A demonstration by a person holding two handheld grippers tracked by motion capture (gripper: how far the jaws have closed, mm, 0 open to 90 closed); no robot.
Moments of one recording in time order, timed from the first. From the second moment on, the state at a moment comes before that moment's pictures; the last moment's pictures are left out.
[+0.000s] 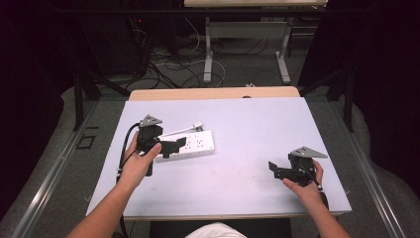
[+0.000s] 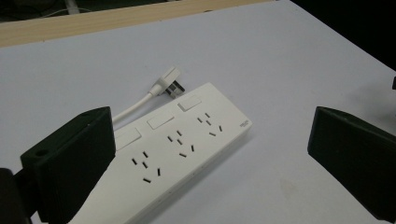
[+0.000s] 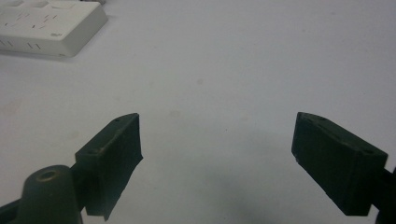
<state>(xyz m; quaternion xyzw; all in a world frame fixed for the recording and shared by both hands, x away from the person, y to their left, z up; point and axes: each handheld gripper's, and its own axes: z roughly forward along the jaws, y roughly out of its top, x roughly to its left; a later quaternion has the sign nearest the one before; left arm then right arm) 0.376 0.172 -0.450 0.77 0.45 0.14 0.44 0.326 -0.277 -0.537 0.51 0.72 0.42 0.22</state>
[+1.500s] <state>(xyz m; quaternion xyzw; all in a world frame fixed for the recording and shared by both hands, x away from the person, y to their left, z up) 0.345 0.279 -0.527 0.68 0.58 0.19 0.41 0.328 -0.278 -0.538 0.52 0.71 0.42 0.23</state>
